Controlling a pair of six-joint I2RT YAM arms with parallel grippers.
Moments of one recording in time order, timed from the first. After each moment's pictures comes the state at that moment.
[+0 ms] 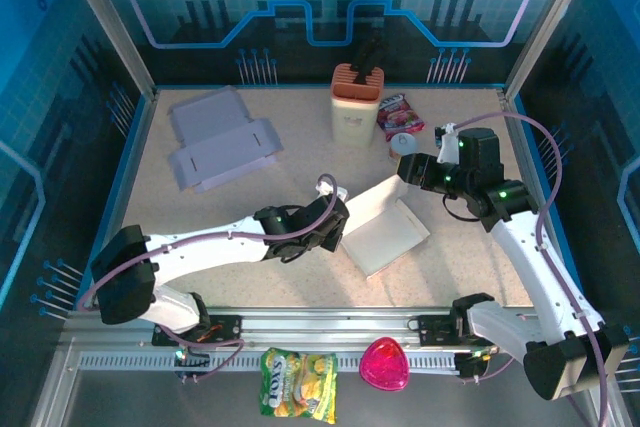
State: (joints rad) left arm -1.03 1.46 1.01 -0.48 -0.32 -0.55; right arm 0.21 1.02 1.03 -0.66 -0.37 0.49
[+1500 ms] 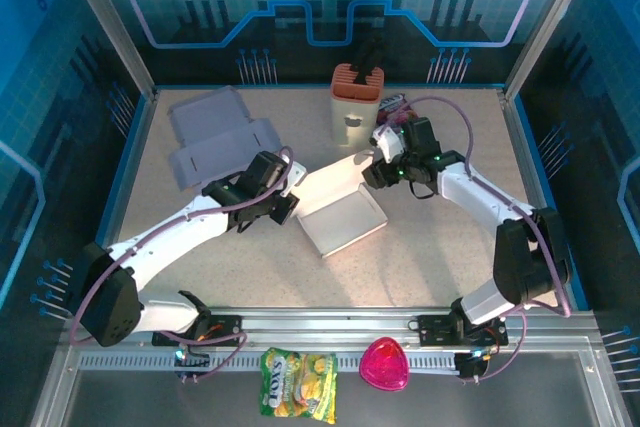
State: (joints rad) left arm -0.59 1.32 0.95 -0.57 -0.04 0.00; right arm 0.33 1.54 1.08 -0.39 -0.28 -0.22
